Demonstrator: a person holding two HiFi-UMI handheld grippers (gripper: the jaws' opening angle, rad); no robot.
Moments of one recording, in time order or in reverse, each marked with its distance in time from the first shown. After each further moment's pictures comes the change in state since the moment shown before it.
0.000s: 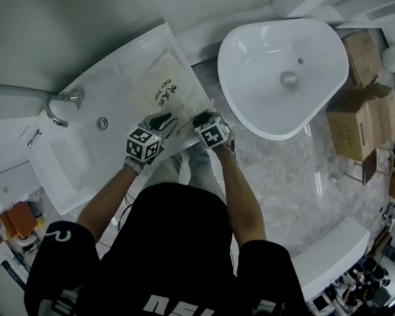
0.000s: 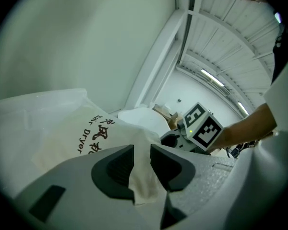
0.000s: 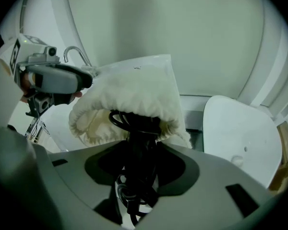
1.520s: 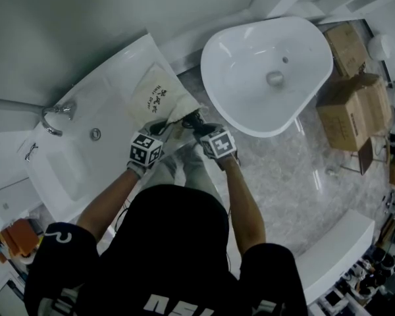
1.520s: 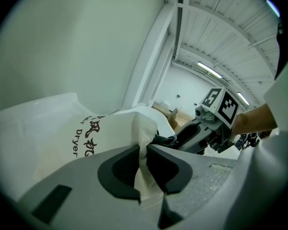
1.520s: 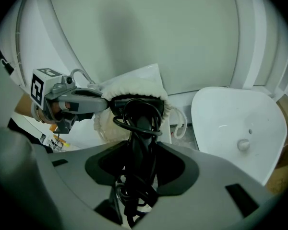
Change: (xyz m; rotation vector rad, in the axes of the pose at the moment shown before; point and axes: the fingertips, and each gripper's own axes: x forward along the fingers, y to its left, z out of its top) left arm 0.021 -0.033 0.000 0.088 0.018 0.027; right arm -0.074 -0.010 -0.027 0.132 -0.105 0.051
